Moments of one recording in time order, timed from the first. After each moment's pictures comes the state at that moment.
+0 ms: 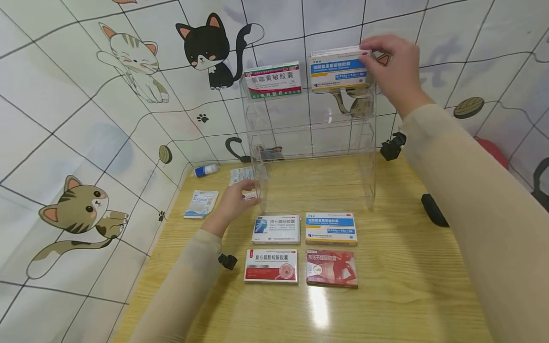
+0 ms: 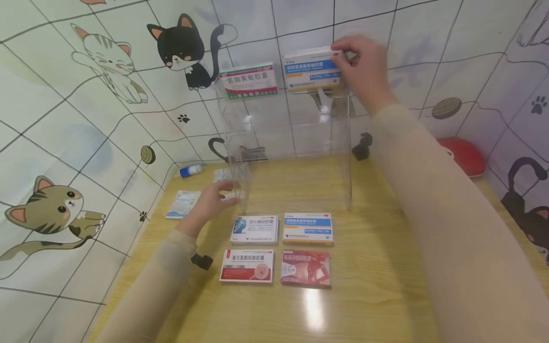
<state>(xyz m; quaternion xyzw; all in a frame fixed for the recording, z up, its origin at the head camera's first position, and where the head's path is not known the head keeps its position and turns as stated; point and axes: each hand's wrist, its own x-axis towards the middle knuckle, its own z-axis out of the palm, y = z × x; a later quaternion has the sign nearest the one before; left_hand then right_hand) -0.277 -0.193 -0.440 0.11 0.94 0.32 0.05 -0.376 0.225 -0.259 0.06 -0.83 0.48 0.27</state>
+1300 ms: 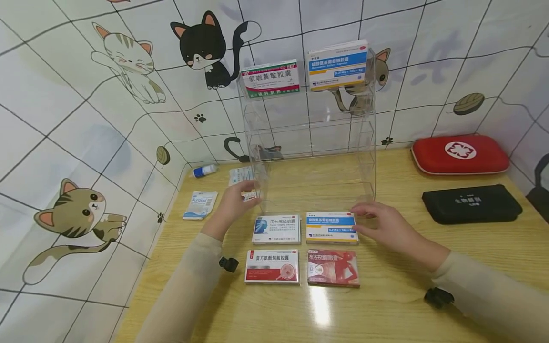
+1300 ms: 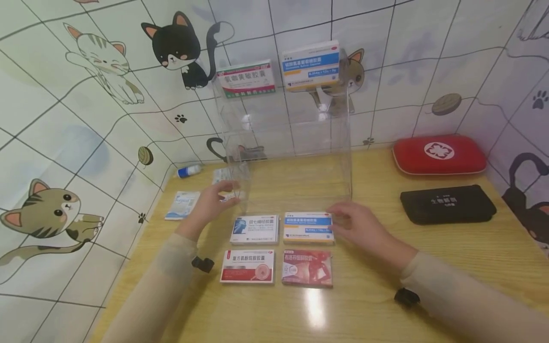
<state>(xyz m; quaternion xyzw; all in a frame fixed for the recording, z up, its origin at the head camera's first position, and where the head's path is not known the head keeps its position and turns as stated) -0.279 -0.194 -0.447 0.11 0.94 0.33 0.04 -0.185 0.216 -0.491 0.18 -0.91 0.38 0.02</state>
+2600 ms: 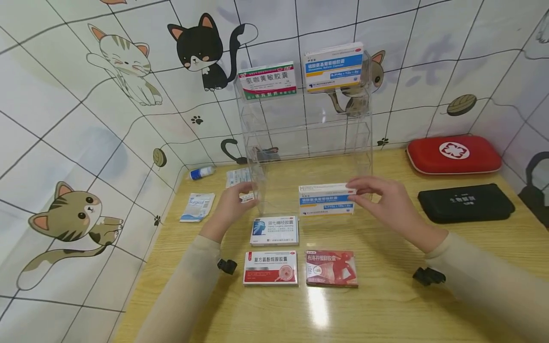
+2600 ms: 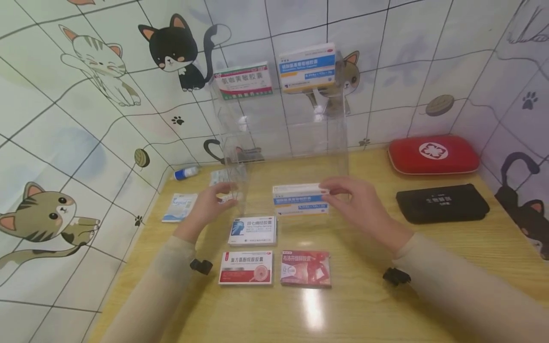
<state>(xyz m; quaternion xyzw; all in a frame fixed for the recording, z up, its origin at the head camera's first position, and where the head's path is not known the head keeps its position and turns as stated) -0.279 -0.195 -0.450 0.12 0.94 0.32 0.03 -0.201 0.209 -0.441 0.23 -0.86 0.40 0.21</state>
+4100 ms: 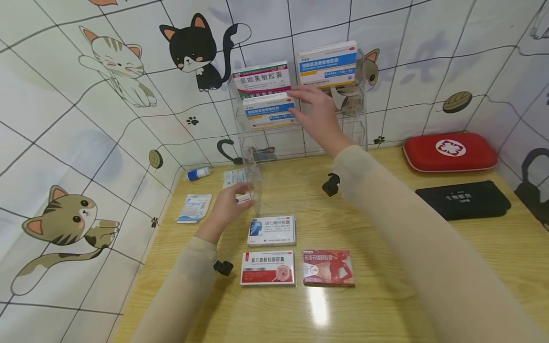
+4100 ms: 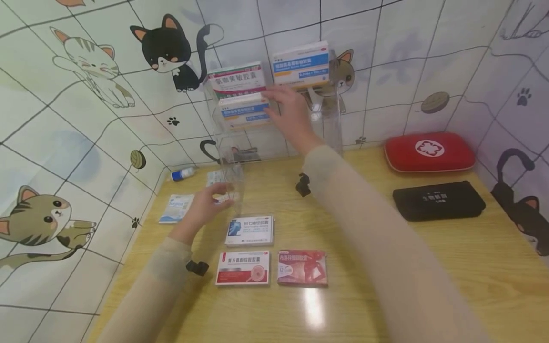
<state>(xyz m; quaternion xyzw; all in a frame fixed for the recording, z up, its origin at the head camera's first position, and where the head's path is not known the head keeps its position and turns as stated) -0.277 -0.194 -0.446 0.10 0.94 0.32 0.04 -0.372 0.109 -0.333 0.17 -0.84 0.44 0.27</state>
